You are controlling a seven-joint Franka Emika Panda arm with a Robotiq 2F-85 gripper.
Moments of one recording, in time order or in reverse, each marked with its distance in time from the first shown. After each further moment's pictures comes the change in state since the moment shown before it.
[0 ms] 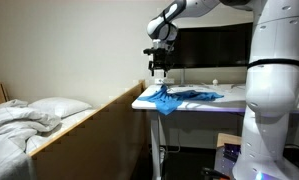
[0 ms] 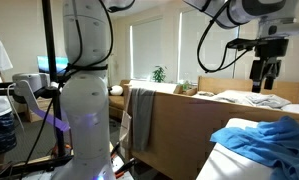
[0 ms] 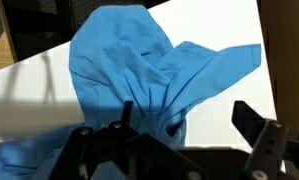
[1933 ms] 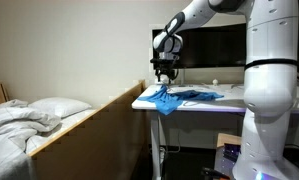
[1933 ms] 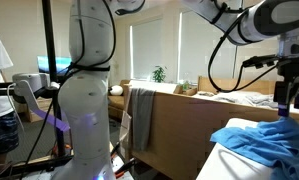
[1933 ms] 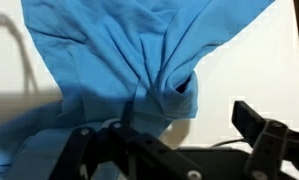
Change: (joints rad) arm -0.051 0.082 -0.058 -0.068 0.001 0.244 -0.001
